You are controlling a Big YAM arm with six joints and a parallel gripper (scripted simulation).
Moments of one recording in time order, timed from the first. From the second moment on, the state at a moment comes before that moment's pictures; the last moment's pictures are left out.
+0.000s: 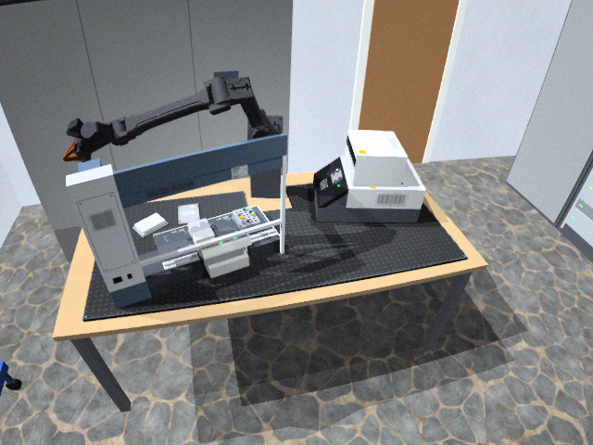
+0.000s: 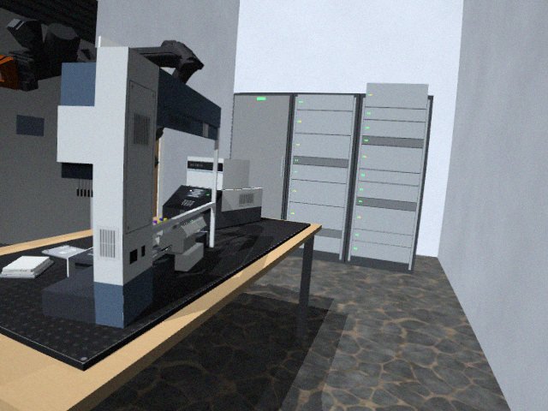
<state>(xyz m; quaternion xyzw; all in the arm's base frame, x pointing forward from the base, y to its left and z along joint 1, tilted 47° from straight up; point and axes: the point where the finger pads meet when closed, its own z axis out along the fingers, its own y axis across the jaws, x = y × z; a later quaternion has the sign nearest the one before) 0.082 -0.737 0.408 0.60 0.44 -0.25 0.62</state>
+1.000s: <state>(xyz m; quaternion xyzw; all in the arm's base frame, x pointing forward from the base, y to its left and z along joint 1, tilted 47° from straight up) 0.036 -0.709 0.547 0.57 0.29 -0.29 0.71</state>
